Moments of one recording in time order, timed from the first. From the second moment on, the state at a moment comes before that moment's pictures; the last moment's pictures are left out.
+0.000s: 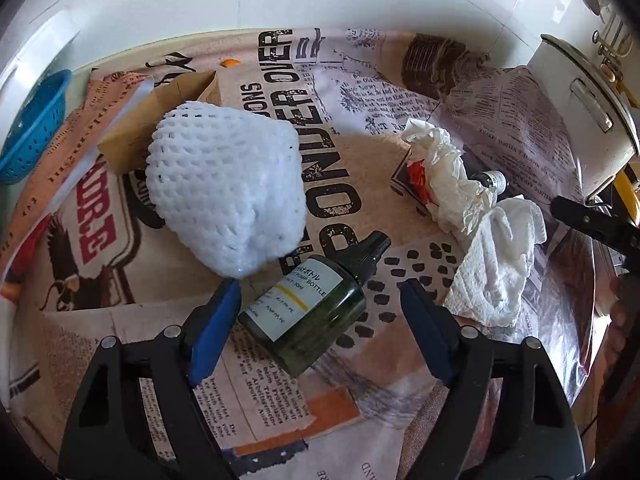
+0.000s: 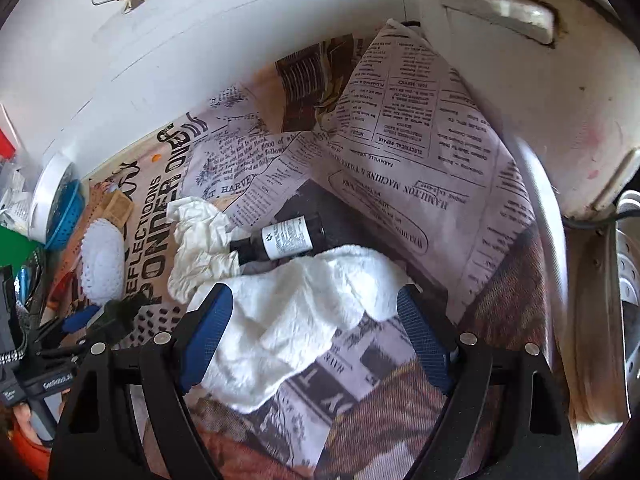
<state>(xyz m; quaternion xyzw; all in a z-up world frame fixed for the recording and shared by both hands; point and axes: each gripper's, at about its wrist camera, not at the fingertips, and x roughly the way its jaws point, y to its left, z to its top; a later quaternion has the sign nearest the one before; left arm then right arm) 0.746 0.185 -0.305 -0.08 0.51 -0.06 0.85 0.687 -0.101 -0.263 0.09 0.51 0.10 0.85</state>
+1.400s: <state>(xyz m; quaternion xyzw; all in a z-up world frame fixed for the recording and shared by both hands) 0.669 0.122 -0.238 -0.06 0.45 0.01 0.89 0.610 -0.093 -0.227 0.03 0.49 0.19 0.85</state>
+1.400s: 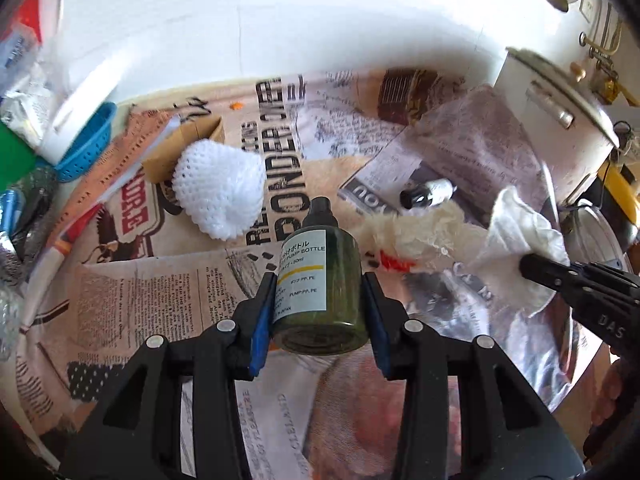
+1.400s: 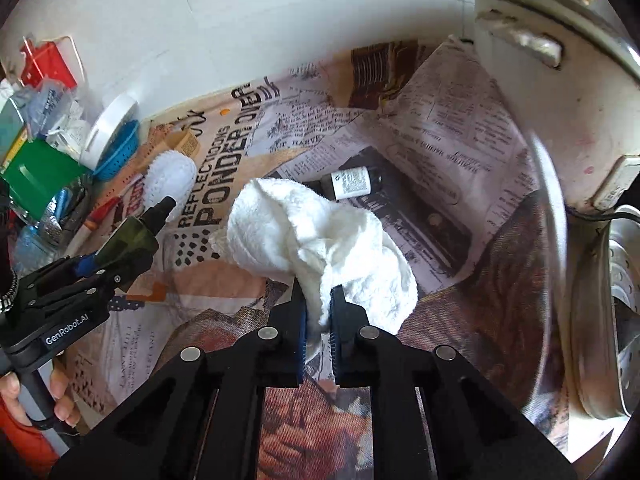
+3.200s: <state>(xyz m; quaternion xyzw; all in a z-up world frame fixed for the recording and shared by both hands) 0.277 0.145 -0.218 -0.07 0.44 -0.06 0.89 0.242 -0.044 -0.186 0.09 0.48 0.14 0.86</state>
